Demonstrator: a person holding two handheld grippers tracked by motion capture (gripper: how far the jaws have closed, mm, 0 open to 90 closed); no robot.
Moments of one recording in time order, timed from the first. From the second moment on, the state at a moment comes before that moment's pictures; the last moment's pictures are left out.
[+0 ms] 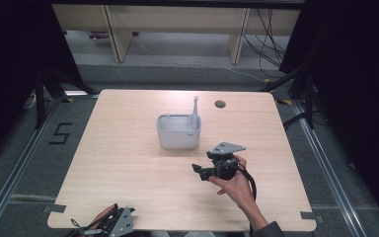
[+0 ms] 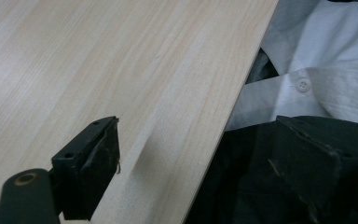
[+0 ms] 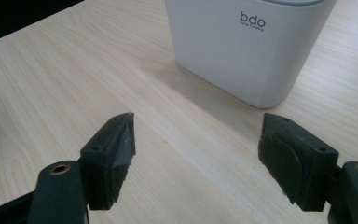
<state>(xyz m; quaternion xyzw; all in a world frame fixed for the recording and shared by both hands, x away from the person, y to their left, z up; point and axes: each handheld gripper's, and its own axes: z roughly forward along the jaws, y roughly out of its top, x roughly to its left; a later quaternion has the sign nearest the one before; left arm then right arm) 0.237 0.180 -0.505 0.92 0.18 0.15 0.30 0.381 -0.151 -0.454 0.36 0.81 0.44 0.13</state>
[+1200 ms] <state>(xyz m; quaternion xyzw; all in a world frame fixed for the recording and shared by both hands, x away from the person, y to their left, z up) 0.236 0.180 -0.504 0.93 0.18 0.15 0.29 0.337 -0.160 -0.482 0.36 0.82 0.43 0.11</state>
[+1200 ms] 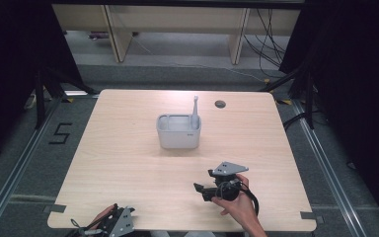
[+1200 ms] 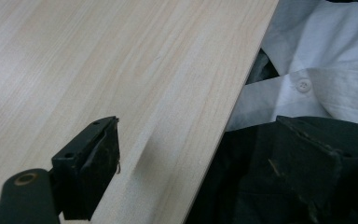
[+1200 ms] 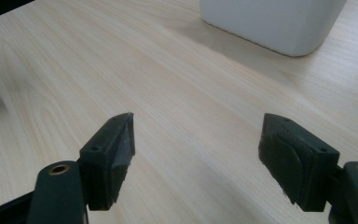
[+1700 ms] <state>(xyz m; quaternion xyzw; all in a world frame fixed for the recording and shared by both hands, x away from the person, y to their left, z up) 0.236 0.180 -0.505 0.92 0.18 0.15 0.30 0.322 -0.173 -0.486 0.38 0.81 0.44 0.10</state>
